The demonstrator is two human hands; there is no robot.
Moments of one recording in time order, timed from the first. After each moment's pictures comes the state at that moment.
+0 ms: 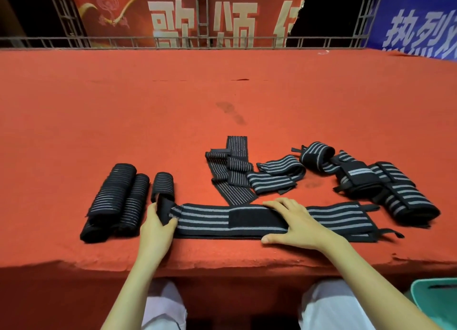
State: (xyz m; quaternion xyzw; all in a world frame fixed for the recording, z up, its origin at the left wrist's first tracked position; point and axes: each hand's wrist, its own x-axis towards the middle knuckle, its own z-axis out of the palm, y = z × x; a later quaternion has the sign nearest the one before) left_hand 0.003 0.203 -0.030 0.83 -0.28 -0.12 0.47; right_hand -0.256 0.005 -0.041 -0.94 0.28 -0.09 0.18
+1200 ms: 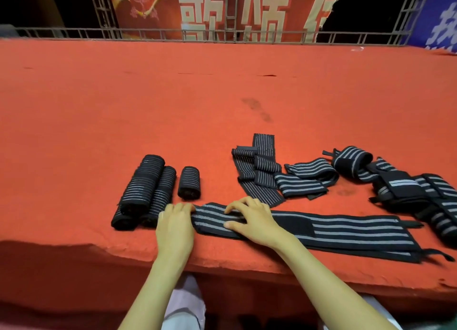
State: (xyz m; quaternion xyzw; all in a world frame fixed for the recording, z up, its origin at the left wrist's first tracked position) left_hand 0.020 0.209 -0.043 0.88 -0.41 0.12 0.19; right_hand -0.124 0.069 -0.037 -0.93 0.25 -0.07 0.26
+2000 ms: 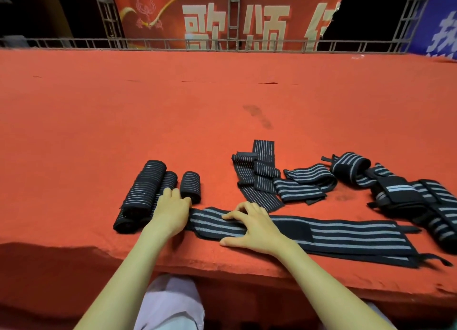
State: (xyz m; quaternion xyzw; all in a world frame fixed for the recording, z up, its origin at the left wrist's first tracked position) left_hand 0.060 0.192 -0.008 0.88 -0.48 0.02 -0.05; right_hand -0.132 0.066 -0.045 -0.95 0.20 -0.10 0.23
